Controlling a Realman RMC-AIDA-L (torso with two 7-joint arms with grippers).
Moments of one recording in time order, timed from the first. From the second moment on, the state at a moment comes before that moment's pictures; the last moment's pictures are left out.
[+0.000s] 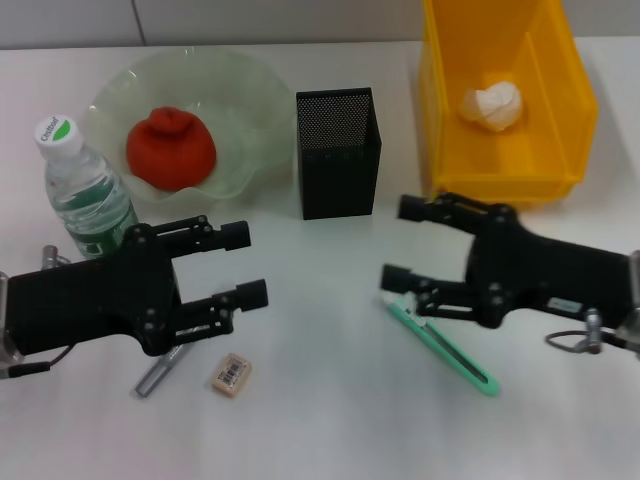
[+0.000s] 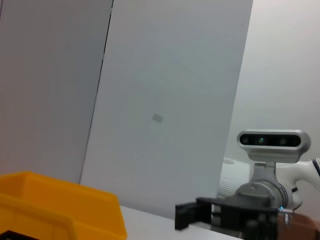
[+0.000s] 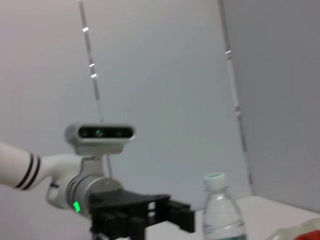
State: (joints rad) left arm -0.33 -2.06 0.88 0.63 1.68 1.82 -1.17; right arm 0.27 2.07 -1.32 -0.67 -1.27 -1.56 1.11
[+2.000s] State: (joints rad) left arm -0.34 -2.07 0.89 0.53 1.69 1.74 -1.08; right arm 0.87 2.09 -1.52 -1.12 -2.55 -1.69 2.81
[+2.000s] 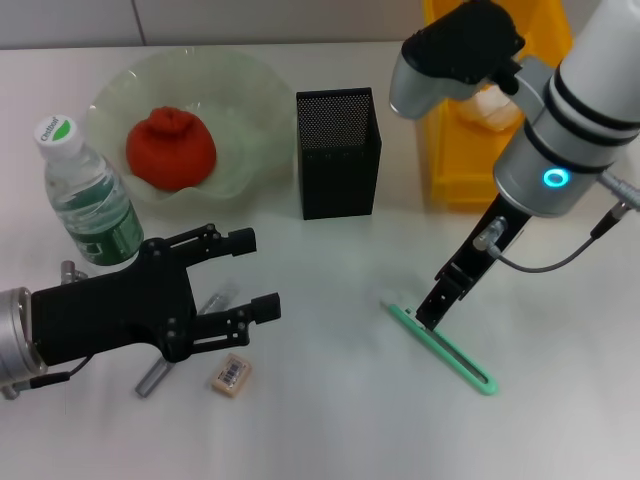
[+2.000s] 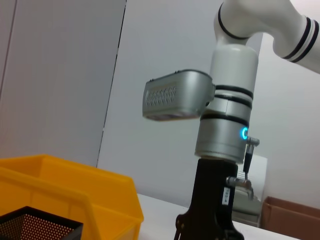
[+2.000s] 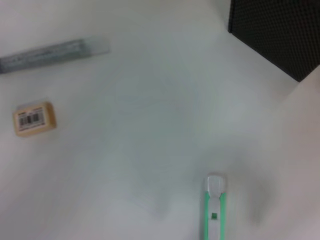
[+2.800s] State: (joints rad) left arm -0.34 -2.07 0.89 0.53 1.69 1.74 -1.08; right arm 0.90 2.09 -1.65 -1.00 -2.52 -1.57 2.80
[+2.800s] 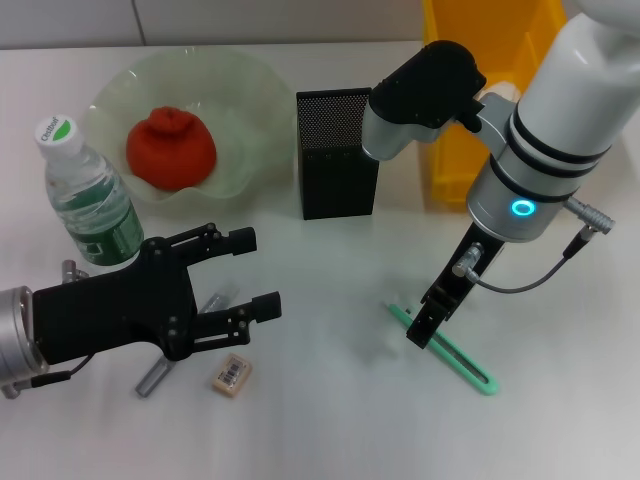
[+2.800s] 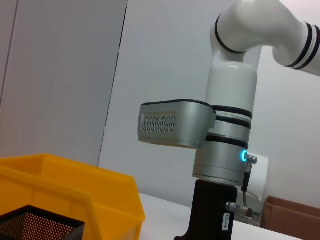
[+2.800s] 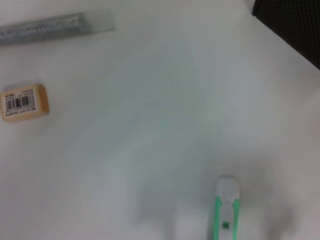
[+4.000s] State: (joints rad) left arm -0.34 -2.07 0.89 0.52 1.69 1.73 -1.08; right arm 0.91 2.09 -1.73 -0.94 -2.47 -1.51 2.80
